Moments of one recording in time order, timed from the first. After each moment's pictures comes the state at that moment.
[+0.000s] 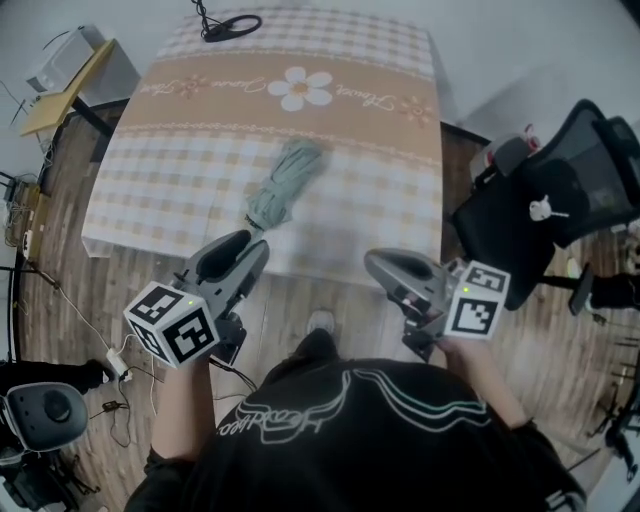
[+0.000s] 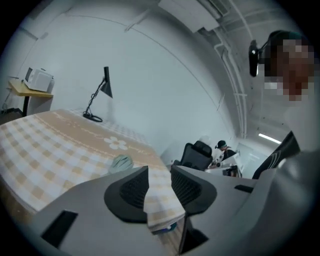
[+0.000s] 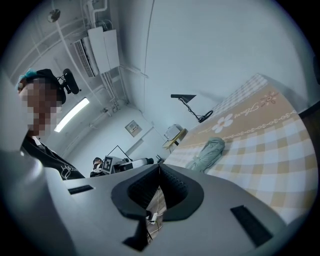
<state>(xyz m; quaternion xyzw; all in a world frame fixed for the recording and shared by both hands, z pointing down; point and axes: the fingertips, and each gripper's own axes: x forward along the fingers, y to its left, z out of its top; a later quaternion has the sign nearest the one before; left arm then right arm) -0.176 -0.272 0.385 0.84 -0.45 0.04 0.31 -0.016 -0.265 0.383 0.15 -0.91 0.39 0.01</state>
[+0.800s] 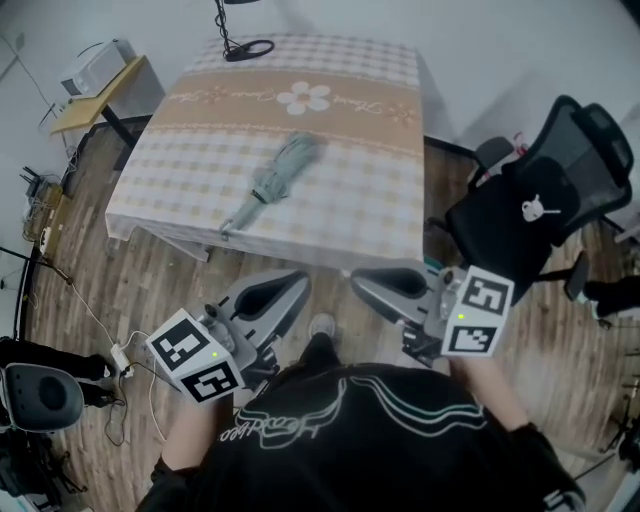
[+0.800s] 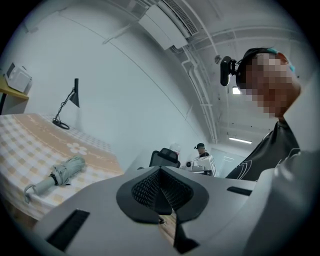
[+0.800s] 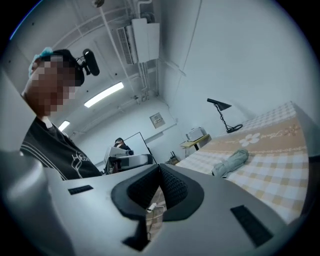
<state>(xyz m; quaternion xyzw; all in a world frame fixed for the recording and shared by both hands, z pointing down) -0.053 -0.107 0.294 0.90 -0.35 -0.04 0.23 0.006 -0.114 0.306 0.06 -0.97 0.24 0.02</state>
